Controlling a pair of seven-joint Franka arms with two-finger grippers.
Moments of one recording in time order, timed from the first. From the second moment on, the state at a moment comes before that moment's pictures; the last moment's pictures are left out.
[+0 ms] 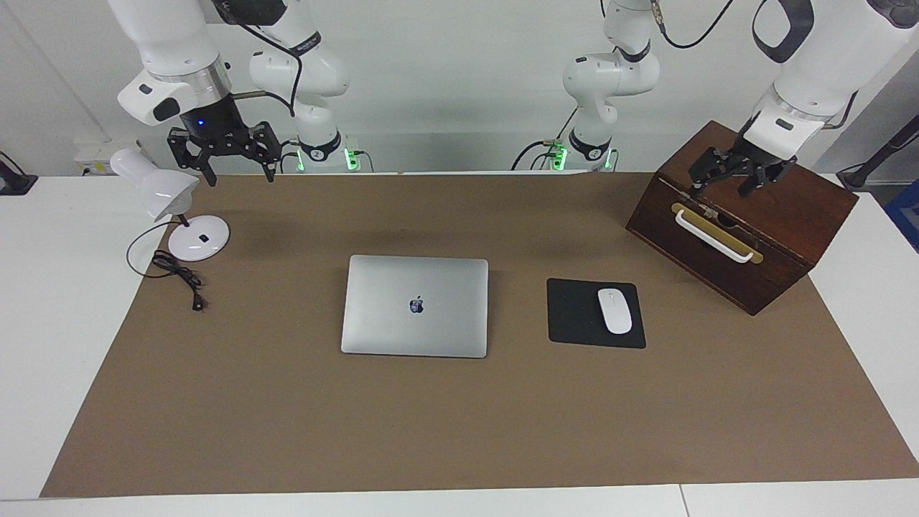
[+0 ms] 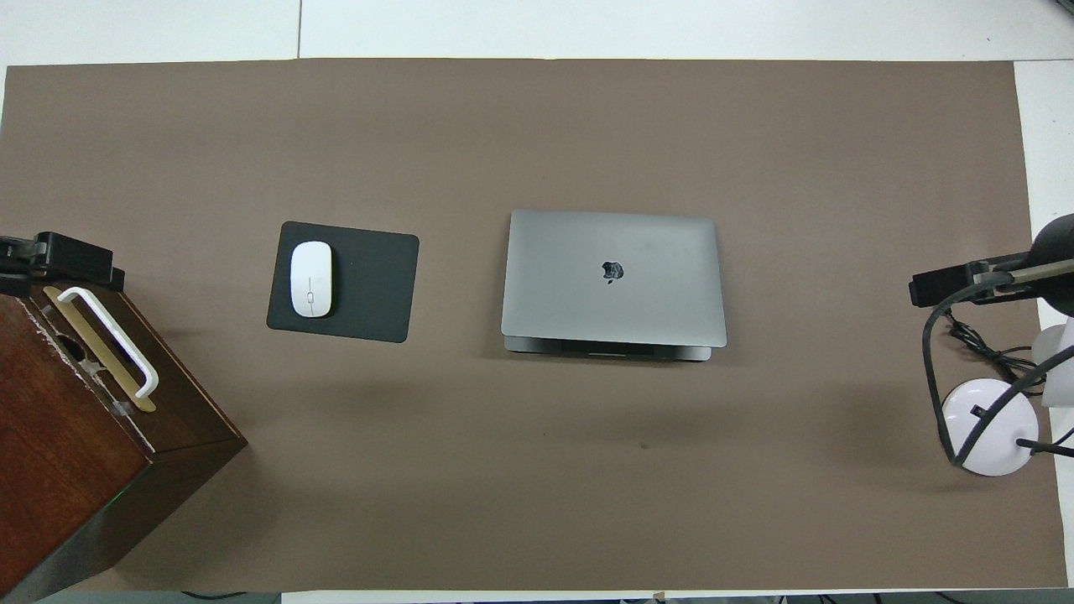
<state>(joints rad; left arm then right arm) 0.02 -0.01 -0.02 -1.61 -0.04 1.52 0.03 -0.14 -0.14 0.16 -1.72 0.01 1.61 -0.06</state>
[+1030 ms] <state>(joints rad) 0.01 -0.02 0.00 -1.61 -0.03 1.56 0.03 -0.02 -0.15 0.03 -1.72 0.01 1.63 -0.08</state>
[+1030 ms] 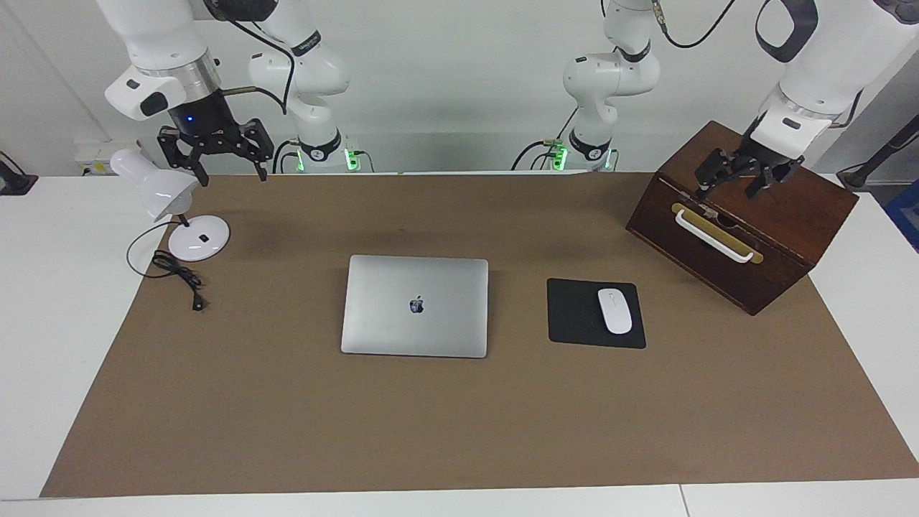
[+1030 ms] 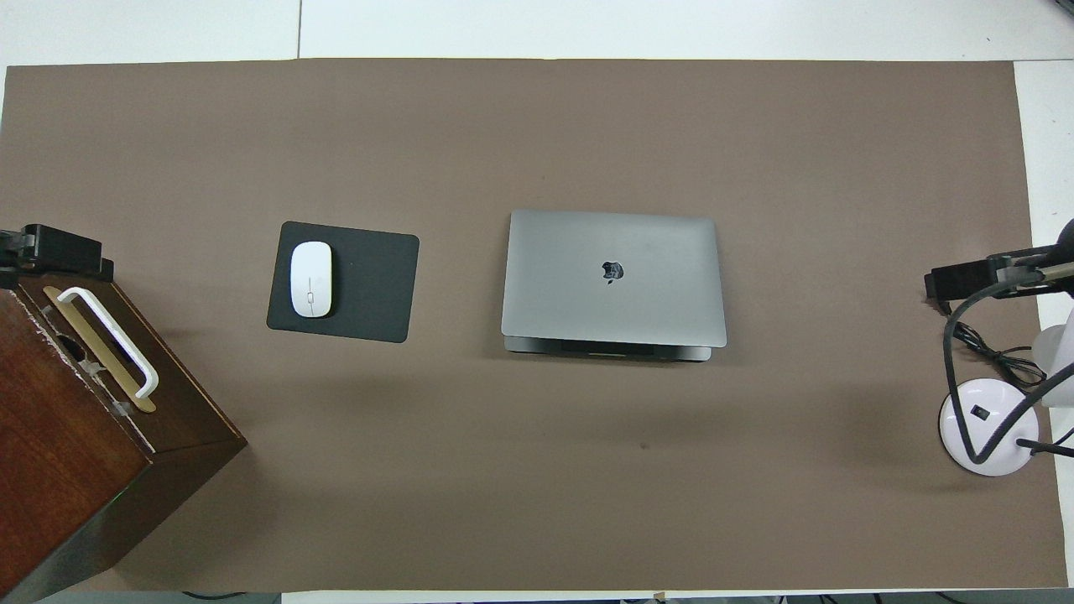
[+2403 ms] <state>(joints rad) 0.02 -0.02 0.00 -1.61 -0.03 1.58 0.03 -0.03 -0.15 0.00 -1.76 0.00 1.63 -0.11</state>
